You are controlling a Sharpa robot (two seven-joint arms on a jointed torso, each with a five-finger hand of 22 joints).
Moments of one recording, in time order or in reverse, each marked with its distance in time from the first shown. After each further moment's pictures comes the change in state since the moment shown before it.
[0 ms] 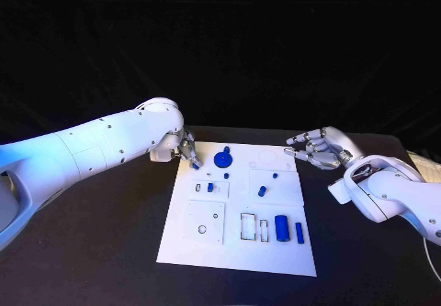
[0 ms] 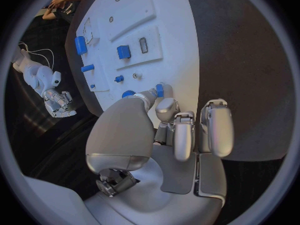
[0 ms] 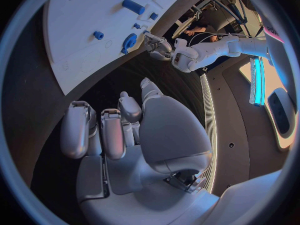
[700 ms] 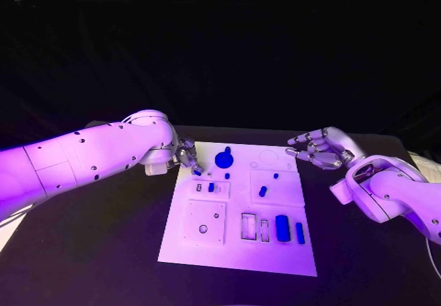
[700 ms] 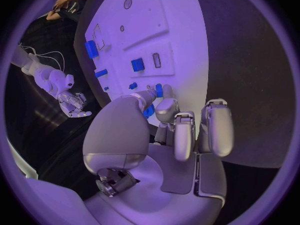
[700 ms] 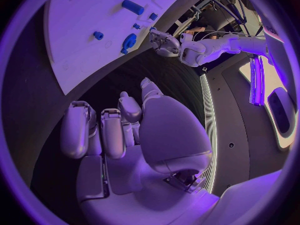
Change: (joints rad) left arm -0.025 -0.168 -0.012 0.271 0.025 -0.163 0.034; left_hand -0.066 -0.040 0.101 -0.047 0.026 -0.002 -0.002 0.028 0.036 0.017 -0.002 0.008 0.008 0.000 0.000 0.000 0.000 0.000 0.000 0.000 -0.006 0.000; right arm 0.000 -0.009 0.000 0.003 0.002 0.006 -0.001; right_hand 0.000 0.000 -0.003 0.003 0.004 0.000 0.000 0.000 0.000 0.000 0.000 0.000 0.000 0.000 0.000 -0.006 0.000 0.000 0.000 0.000 0.000 0.000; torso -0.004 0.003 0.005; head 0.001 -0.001
